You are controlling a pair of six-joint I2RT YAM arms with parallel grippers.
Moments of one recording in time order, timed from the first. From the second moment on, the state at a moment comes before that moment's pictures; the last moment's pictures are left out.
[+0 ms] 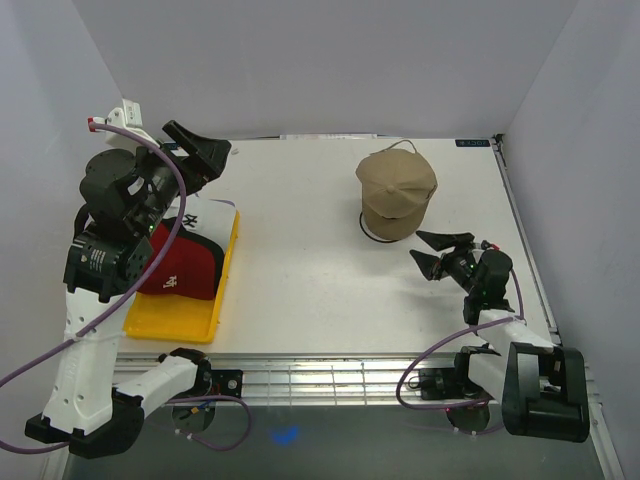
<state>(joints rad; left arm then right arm) -0.29 1.02 1.61 -0.65 -0.05 -0.64 -0.07 1.04 0.17 0.65 -0.59 1.66</state>
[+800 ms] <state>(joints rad) -0.29 1.01 1.52 -0.88 -0.29 -0.71 -0.03 1.02 0.68 0.08 -0.61 1.00</state>
